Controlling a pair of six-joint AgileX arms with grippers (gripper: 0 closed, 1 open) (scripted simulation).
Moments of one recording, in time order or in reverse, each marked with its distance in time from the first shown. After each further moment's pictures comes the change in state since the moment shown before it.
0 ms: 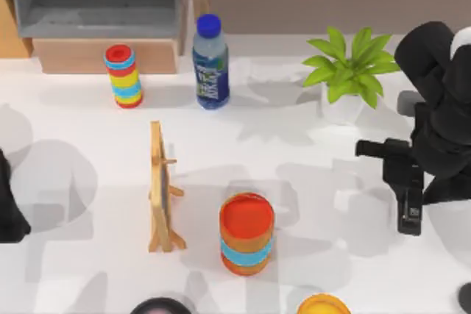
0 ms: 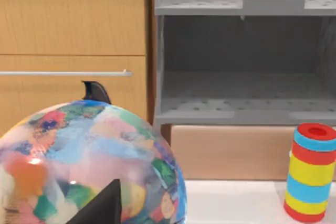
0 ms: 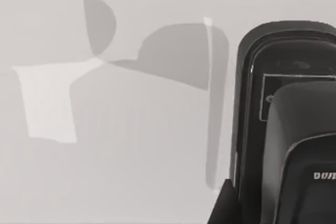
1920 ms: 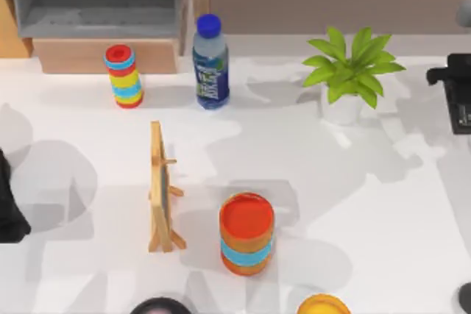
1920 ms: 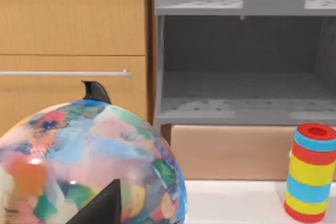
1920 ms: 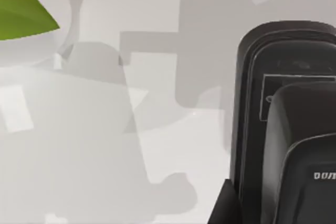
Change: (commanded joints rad) left arm 0.000 0.000 0.000 0.000 0.000 0.000; right arm -0.281 -0.050 0.100 0.237 -0.070 -0.545
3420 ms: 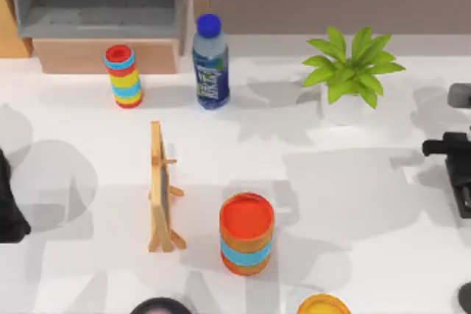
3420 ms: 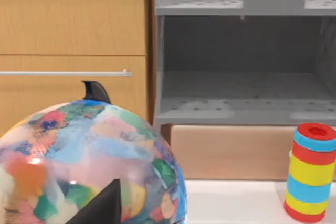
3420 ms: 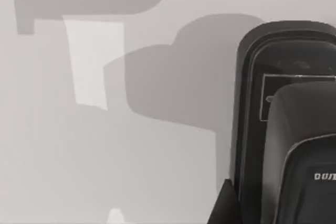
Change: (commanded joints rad) left arm 0.000 0.000 0.000 0.000 0.000 0.000; right arm 0.005 0.080 -0.149 -0.121 0.043 0.068
